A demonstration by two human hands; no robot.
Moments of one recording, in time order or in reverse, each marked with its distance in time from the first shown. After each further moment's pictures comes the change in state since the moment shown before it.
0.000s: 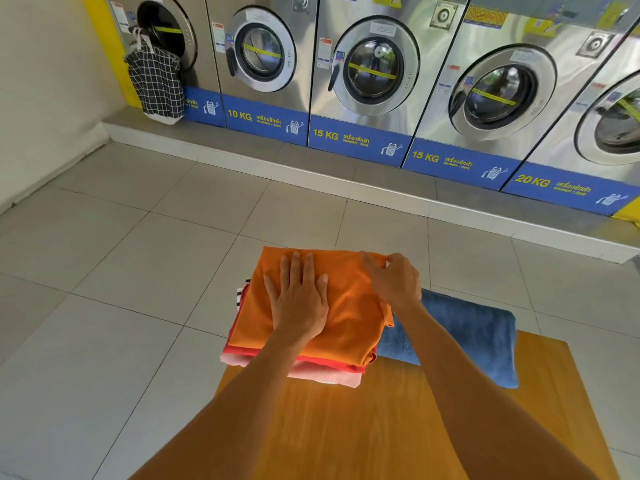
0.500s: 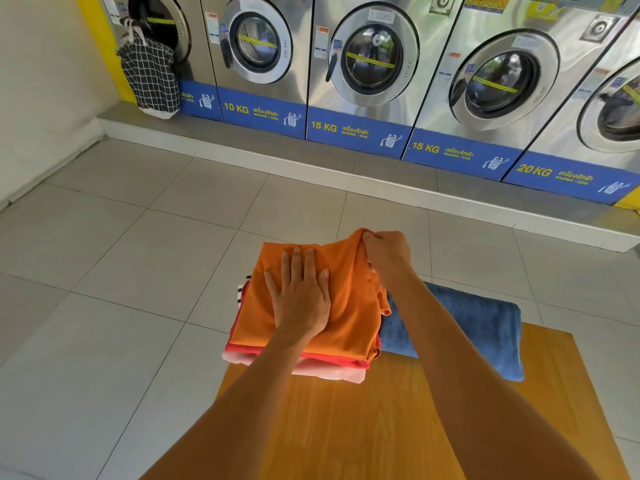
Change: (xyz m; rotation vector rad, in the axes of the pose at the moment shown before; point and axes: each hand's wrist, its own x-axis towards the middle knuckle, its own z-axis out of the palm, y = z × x) left_hand -0.001 0.001 -0.002 -0.010 0.010 -0.004; right_hand 0.013 -0.040 -0.002 0.408 -0.084 0.081
